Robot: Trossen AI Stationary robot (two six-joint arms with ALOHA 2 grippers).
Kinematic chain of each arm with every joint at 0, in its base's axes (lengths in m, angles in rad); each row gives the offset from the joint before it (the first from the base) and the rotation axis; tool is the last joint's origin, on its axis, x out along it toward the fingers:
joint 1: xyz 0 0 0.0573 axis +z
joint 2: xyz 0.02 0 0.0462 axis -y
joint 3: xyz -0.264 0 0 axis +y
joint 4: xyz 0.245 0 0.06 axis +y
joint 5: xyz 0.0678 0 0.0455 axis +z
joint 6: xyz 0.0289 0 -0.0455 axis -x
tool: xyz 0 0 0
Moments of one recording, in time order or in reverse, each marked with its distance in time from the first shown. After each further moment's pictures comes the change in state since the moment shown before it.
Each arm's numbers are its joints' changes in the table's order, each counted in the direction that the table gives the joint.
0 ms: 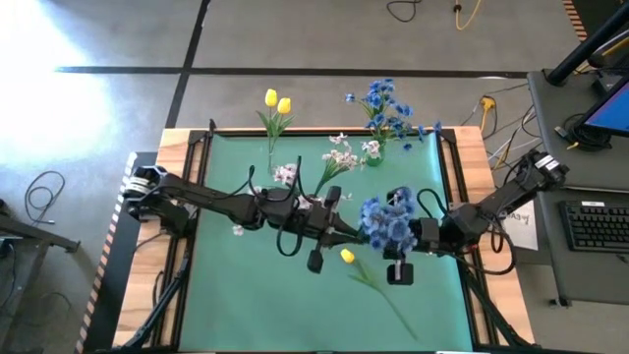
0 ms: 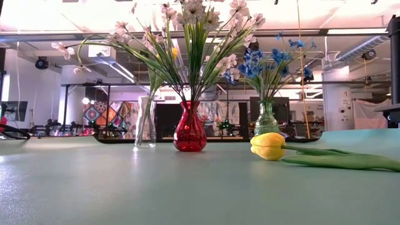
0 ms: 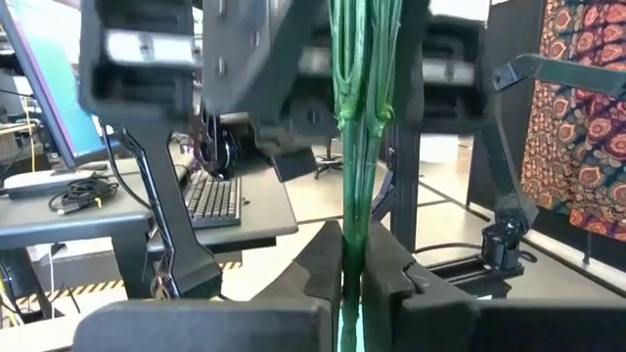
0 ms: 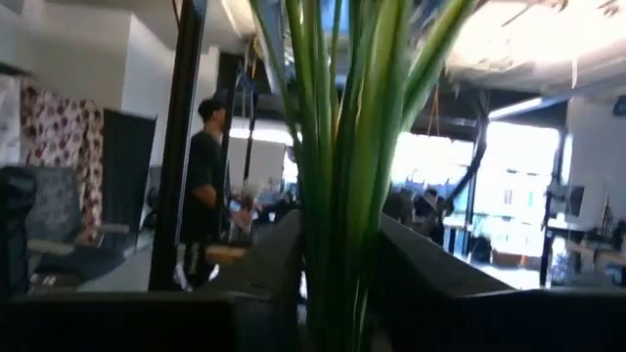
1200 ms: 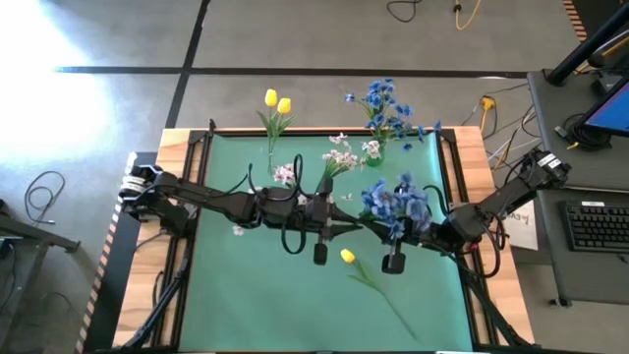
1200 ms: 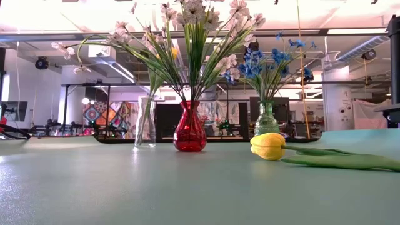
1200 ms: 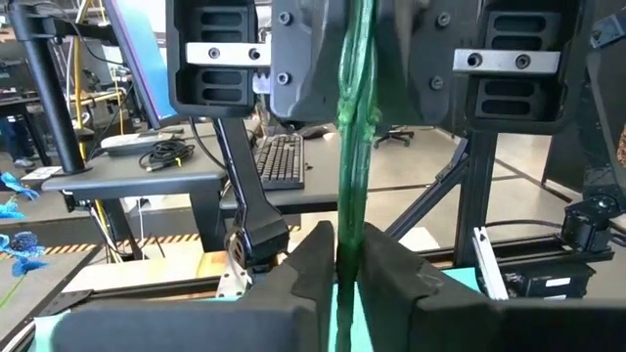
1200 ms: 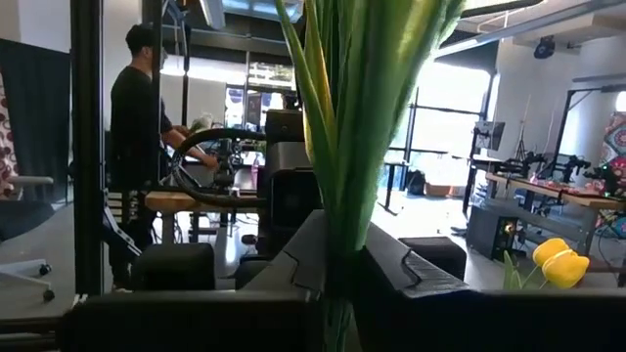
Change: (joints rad) left arm -0.001 0.034 0.005 0.113 0.185 -0.026; right arm 0.002 0.043 0.000 0.188 -0.215 -0.057
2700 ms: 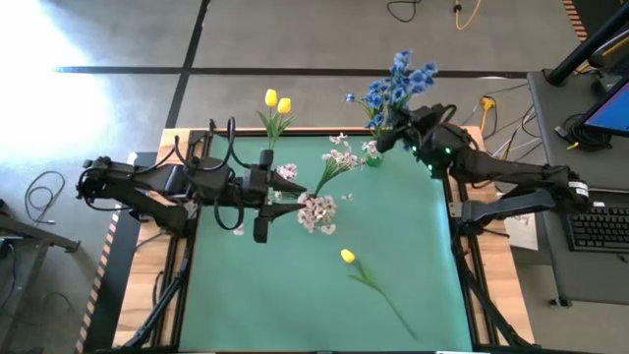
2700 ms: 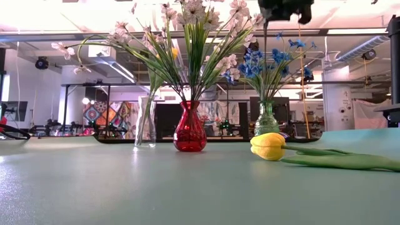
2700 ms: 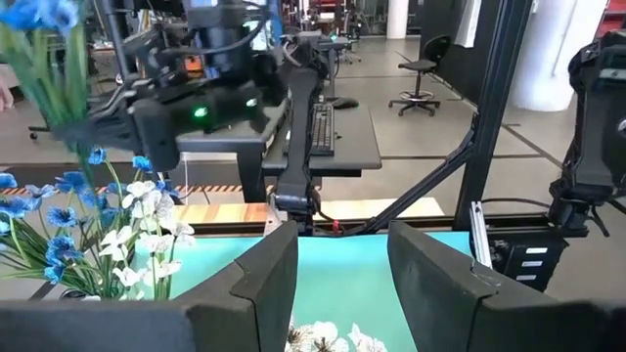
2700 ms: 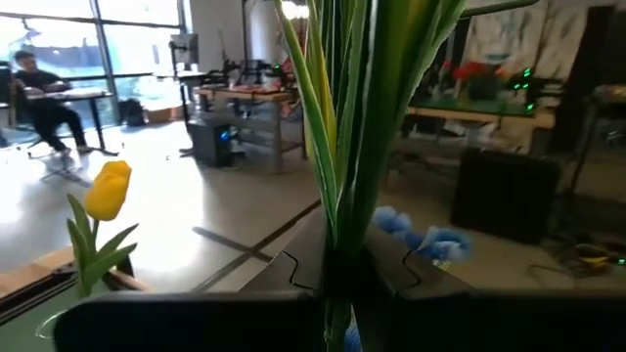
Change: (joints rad) left arm -0.002 0.428 0.001 0.557 0.089 0.073; right arm -0.806 0.194 0.041 0.422 -0.041 -0.270
